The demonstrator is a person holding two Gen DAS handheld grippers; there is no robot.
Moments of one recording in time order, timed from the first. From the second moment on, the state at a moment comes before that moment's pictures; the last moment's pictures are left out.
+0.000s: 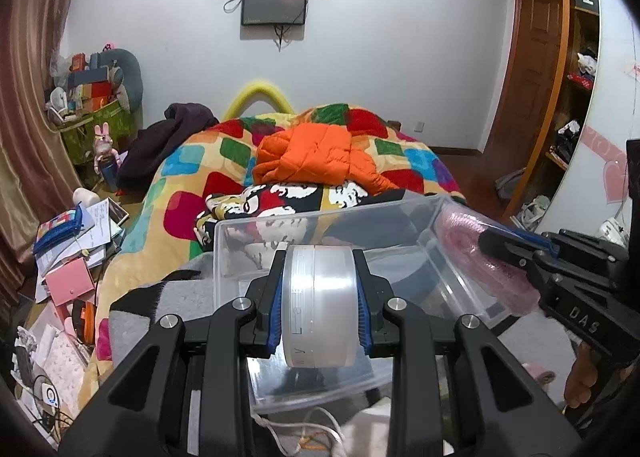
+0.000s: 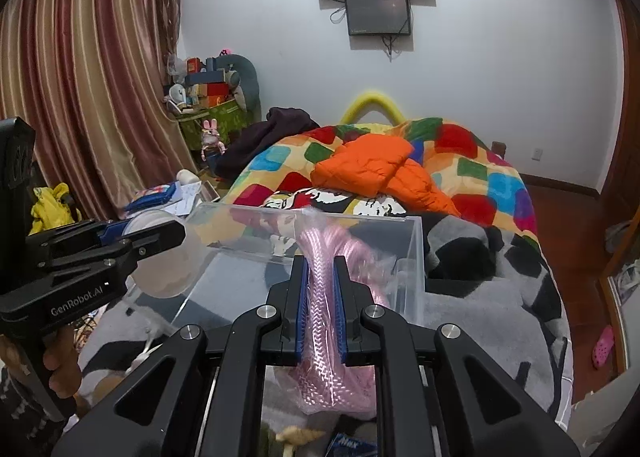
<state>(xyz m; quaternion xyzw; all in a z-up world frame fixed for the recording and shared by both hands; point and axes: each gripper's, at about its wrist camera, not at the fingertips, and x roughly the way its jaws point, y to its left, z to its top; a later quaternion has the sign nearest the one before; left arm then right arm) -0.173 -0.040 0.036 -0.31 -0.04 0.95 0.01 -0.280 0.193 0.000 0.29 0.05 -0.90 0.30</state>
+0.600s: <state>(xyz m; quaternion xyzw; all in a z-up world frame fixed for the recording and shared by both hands) -0.199 -0.054 0.002 -0.37 -0.05 0.93 0.01 -0.287 0.171 -0.024 0.33 0.08 -0.89 0.32</state>
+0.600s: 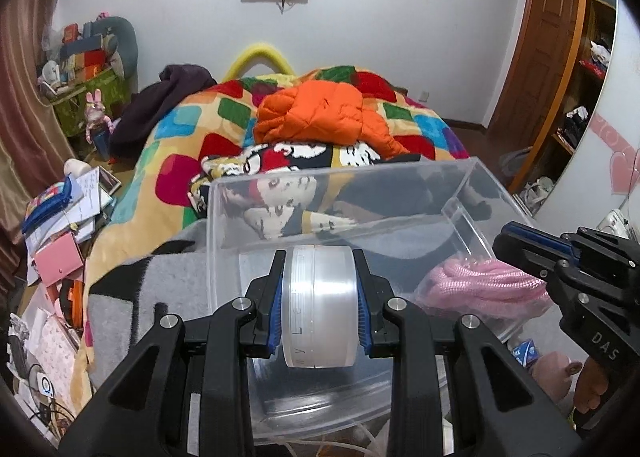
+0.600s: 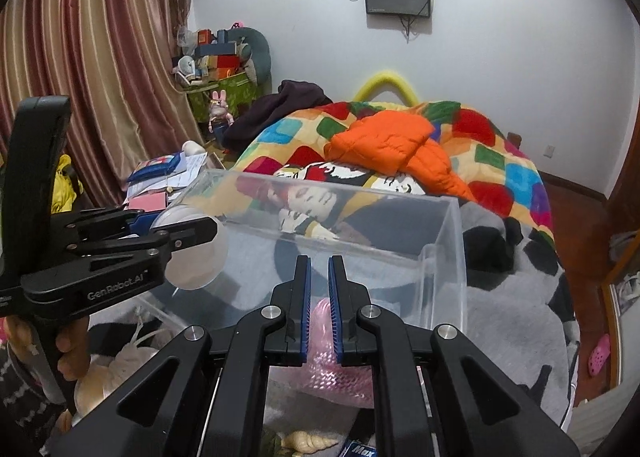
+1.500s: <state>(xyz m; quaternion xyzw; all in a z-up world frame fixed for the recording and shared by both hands) -0.201 -0.059 0.002 -0.39 -0.06 0.92 0.01 -0.268 0.179 -0.023 0.32 0.08 -0.89 0.31</state>
